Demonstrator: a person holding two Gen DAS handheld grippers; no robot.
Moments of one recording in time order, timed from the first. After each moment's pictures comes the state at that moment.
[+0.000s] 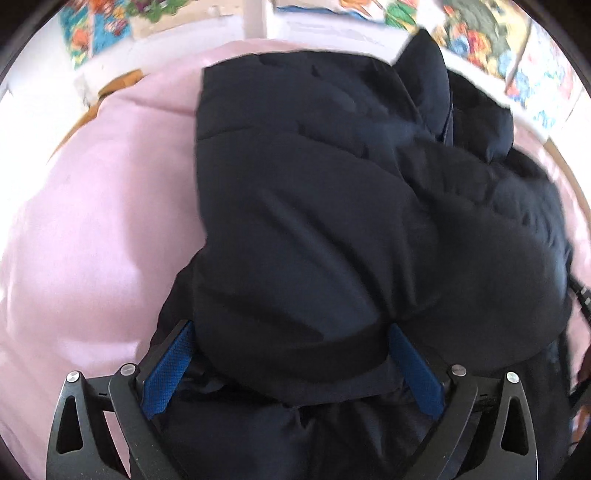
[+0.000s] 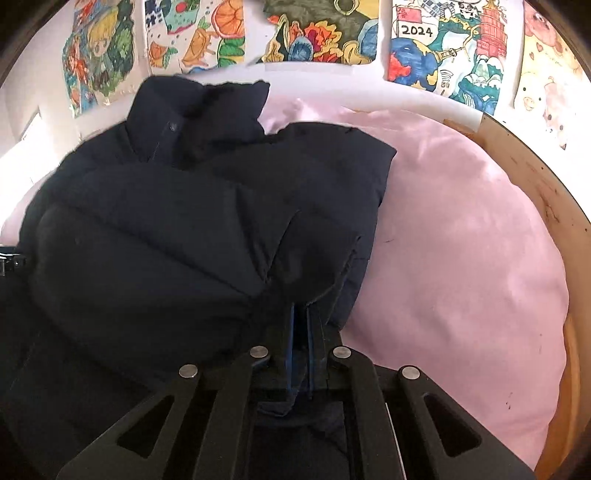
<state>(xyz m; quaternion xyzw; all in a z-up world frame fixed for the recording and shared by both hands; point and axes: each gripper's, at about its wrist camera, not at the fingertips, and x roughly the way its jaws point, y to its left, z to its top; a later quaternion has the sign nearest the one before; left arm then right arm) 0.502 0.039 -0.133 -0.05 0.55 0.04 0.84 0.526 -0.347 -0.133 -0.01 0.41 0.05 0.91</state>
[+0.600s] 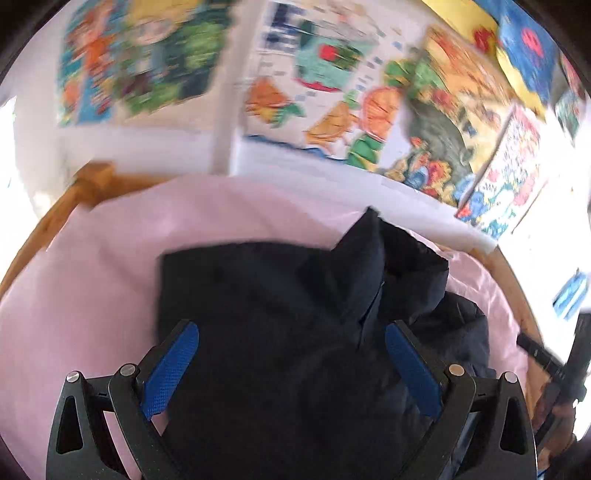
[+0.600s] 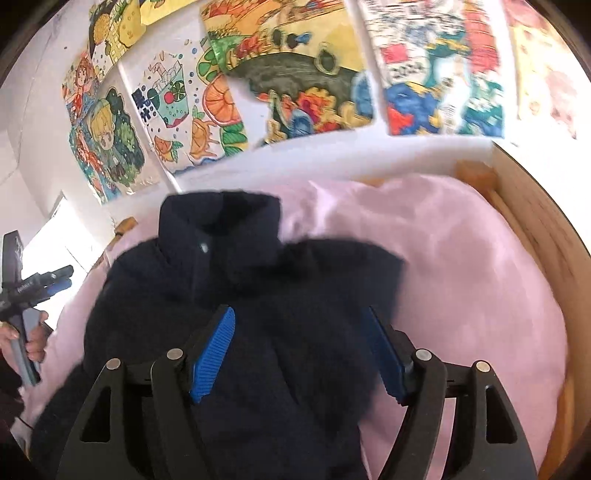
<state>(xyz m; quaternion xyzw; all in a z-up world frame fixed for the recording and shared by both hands) 0.605 0.021 -0.022 -0.11 0.40 -0.03 0.91 0.590 -0.370 -0.045 0.11 0.36 0.11 0.92</state>
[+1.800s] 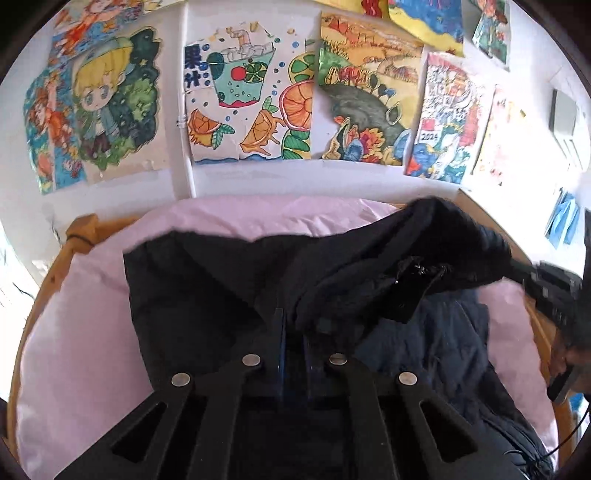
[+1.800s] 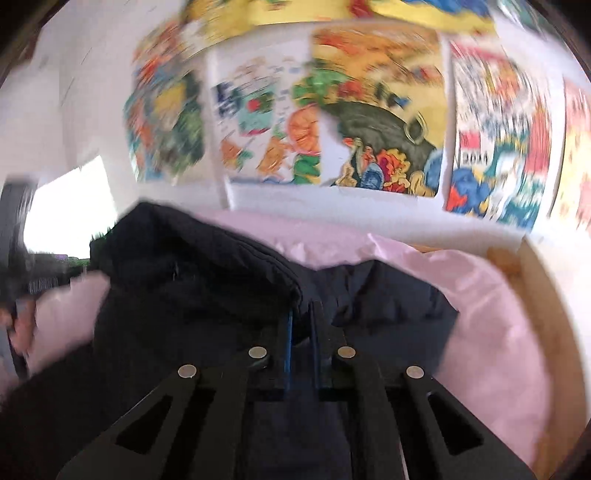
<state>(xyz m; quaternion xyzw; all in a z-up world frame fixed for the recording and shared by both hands) 0.505 -0.028 0.009 0.00 0.37 -0.08 0.92 0.525 -0.292 -0.009 -0.03 0.28 0.15 0.95</state>
